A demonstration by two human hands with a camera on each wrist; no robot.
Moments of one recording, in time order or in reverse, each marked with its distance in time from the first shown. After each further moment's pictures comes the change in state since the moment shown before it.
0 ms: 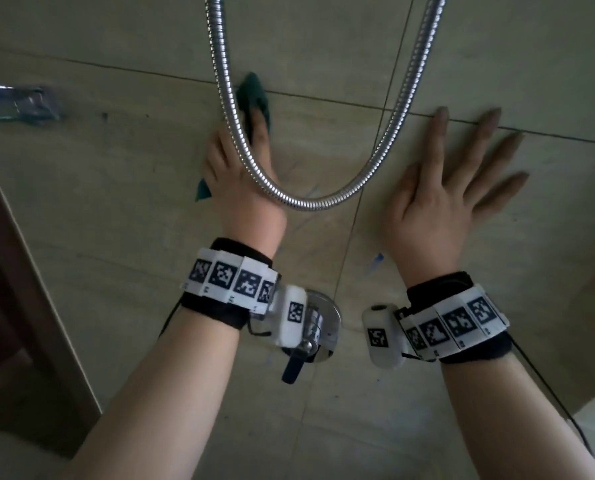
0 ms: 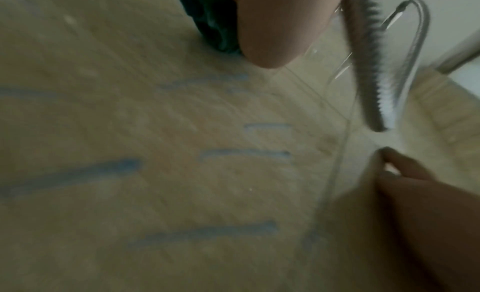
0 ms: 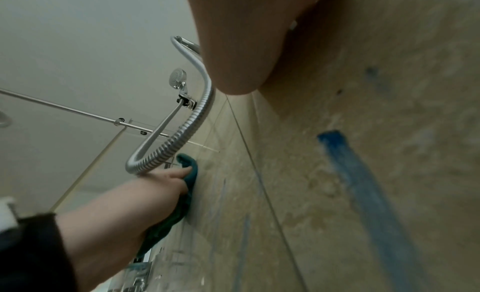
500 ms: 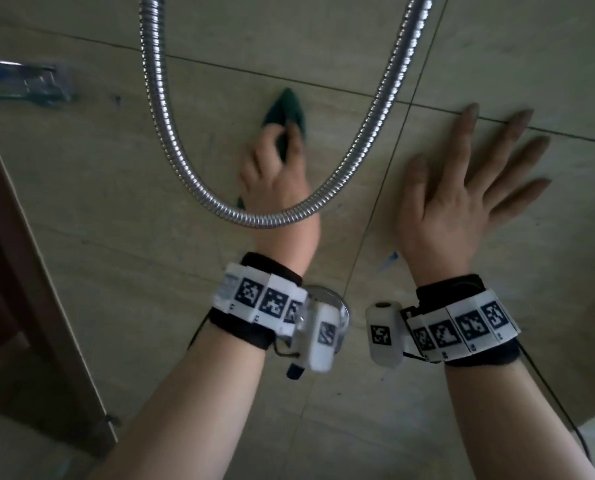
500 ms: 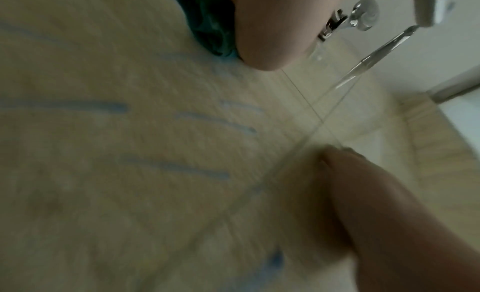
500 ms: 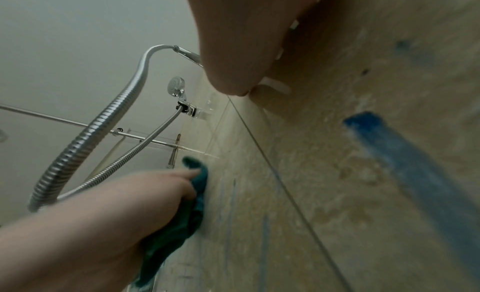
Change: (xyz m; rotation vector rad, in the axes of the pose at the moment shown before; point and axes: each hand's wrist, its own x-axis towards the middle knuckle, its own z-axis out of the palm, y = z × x) left_hand -0.025 0.015 -0.002 -0.216 -0.043 -0.095; right_hand -0.001 -0.006 0.000 0.065 -0.023 0.046
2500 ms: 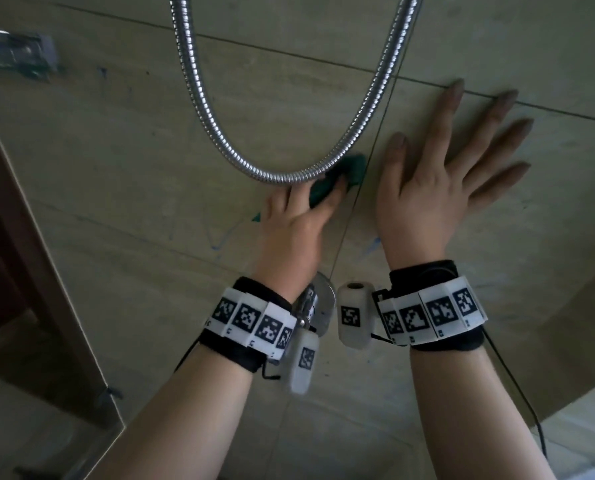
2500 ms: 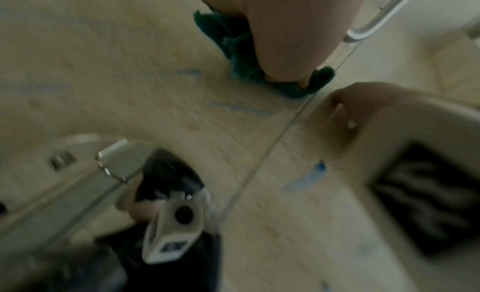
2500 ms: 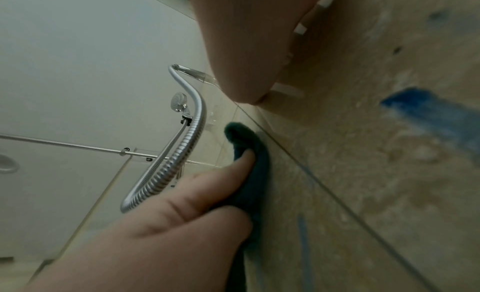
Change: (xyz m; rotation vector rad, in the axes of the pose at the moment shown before) left_hand -0.061 0.006 -0.002 -0.093 -0.266 0.252; right_hand -0.006 -0.007 -0.001 0.007 0.002 0.042
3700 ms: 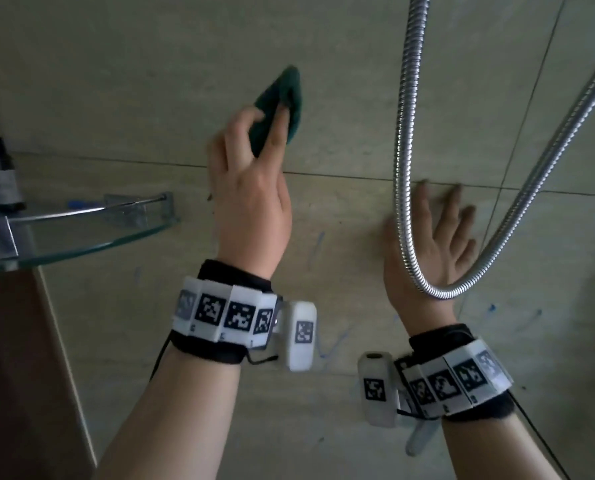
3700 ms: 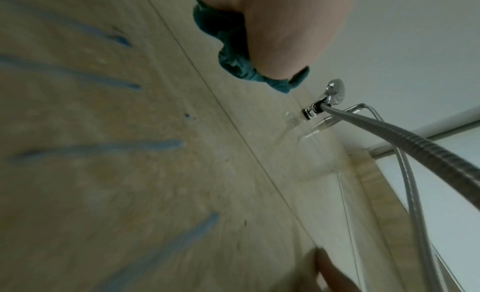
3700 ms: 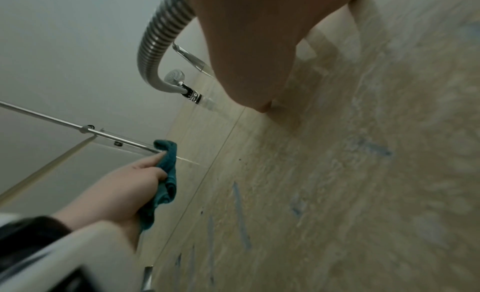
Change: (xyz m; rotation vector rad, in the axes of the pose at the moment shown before) left_hand 0.141 -0.182 -0.142 -0.119 0.335 0.140; right_hand -0.027 -0.153 0.057 -0.045 -0.066 0.225
